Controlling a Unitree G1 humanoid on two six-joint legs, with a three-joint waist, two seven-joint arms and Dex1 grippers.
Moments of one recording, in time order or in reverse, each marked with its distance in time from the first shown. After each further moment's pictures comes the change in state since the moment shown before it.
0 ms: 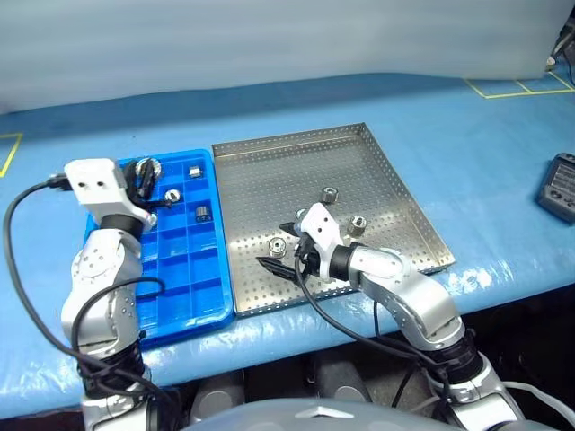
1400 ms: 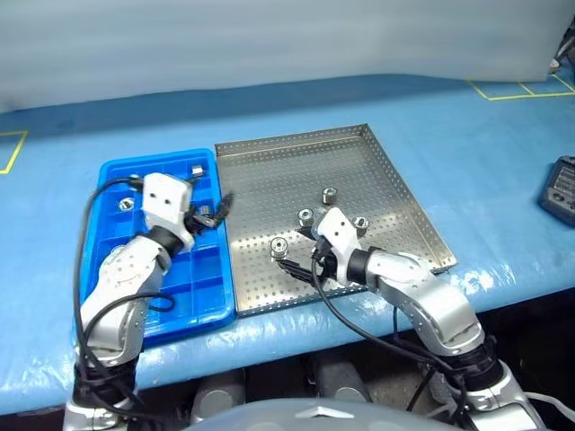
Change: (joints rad) left arm -0.047 0.221 -0.359 0.058 -0.098 0.031 -0.385; right arm 0.083 -0.110 -0.083 -0.027 -0.001 0.004 -0.002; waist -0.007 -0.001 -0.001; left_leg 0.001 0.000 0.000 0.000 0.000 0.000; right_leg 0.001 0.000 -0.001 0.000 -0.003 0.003
